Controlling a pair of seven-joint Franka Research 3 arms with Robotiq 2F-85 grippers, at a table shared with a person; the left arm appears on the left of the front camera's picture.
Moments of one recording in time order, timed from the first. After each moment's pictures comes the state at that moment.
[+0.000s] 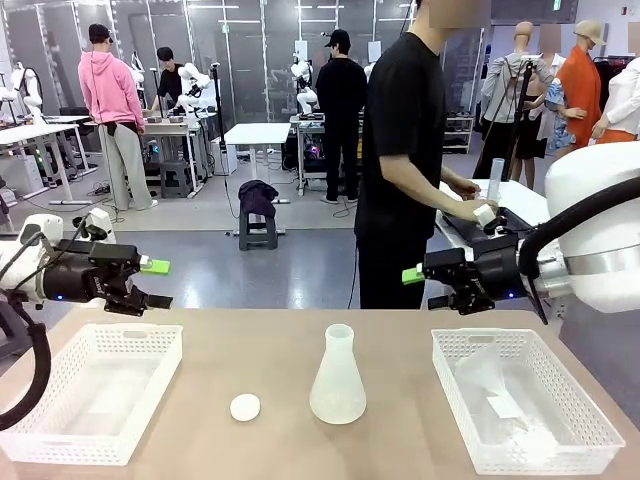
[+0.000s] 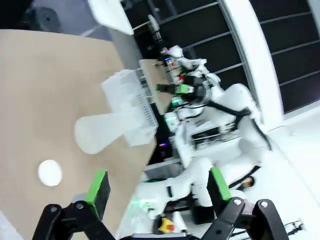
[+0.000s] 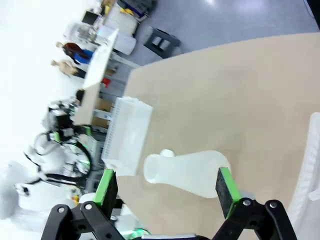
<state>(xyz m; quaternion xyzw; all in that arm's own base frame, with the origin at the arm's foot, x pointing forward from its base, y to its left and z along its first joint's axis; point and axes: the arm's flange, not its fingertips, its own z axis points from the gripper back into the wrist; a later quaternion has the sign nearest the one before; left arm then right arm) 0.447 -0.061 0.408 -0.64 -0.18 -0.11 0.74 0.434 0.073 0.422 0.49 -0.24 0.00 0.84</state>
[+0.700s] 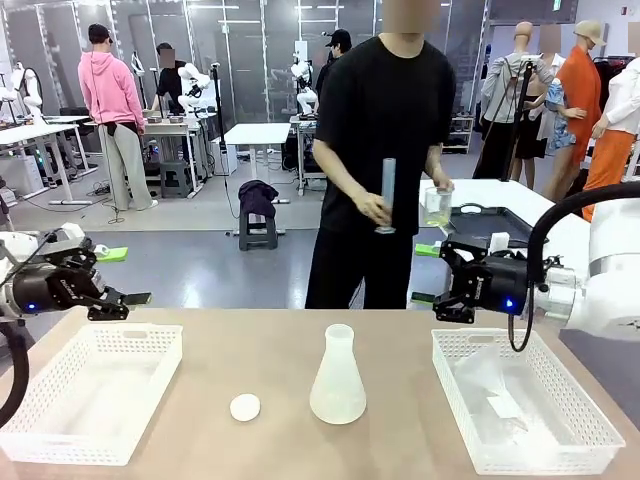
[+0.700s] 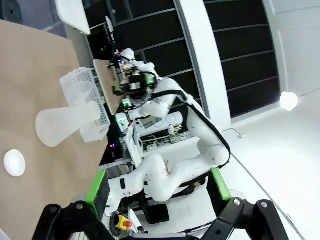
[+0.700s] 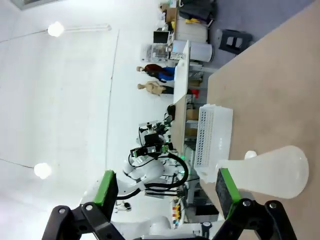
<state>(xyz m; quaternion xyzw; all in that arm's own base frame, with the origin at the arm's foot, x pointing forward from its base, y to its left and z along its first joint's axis) 0.441 -0.022 0.395 -0.73 -0.13 -0.09 0.66 0.444 0.063 0.380 0.69 -0.15 -0.10 0.70</state>
